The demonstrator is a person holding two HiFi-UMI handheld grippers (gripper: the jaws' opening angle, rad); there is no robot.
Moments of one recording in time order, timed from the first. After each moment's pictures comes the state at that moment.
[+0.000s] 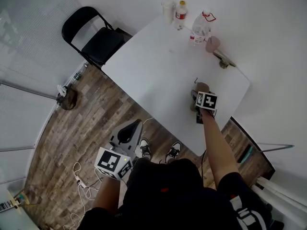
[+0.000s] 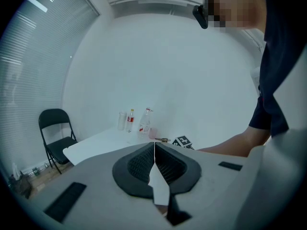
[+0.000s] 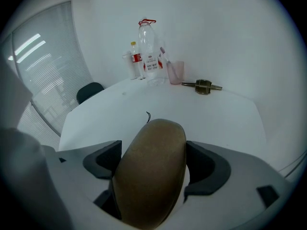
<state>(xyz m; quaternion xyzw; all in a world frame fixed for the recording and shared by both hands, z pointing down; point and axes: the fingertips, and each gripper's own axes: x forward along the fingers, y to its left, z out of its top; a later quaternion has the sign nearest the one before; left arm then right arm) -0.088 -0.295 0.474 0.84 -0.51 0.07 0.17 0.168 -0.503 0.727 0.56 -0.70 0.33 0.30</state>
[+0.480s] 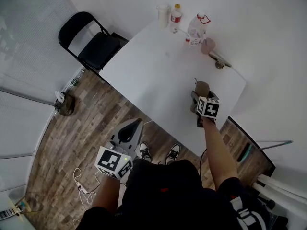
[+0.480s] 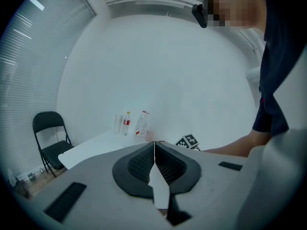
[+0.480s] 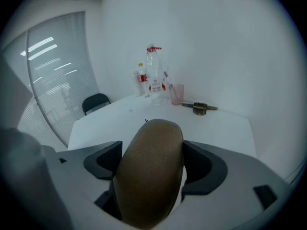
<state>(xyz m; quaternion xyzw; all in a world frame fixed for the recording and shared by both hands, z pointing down) -0.088 -0.304 0.462 0.86 -0.48 0.07 0.16 0.167 -0.495 0.674 0.57 -0.74 0.27 0.24</state>
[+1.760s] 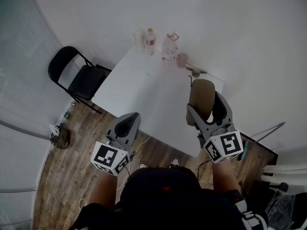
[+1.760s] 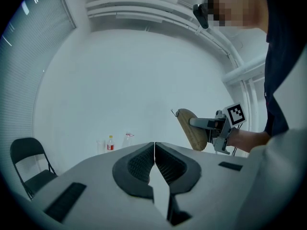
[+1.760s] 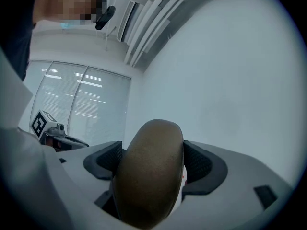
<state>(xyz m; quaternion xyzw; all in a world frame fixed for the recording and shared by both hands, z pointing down) -0.066 -0.311 0.363 0.91 -0.40 0.02 0.05 0.126 -0.335 0.311 0.53 -0.85 -0.04 -0.01</state>
